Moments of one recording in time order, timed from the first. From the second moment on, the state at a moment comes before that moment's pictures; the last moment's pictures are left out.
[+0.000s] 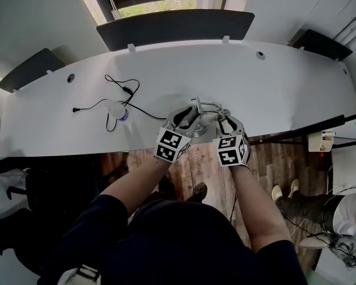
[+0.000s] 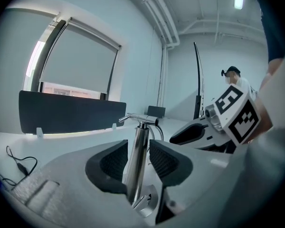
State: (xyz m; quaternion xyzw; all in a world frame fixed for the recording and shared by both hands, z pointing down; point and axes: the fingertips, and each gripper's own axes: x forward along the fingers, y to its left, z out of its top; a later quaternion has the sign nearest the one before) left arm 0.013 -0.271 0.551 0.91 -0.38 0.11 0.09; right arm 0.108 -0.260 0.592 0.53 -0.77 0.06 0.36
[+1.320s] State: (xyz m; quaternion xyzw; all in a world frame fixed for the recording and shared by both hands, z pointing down) left arm 0.050 -0.097 0.444 0.95 -0.30 0.07 0.07; right arm 0.079 -0.102 0.443 0.45 -0.88 0.09 0.09
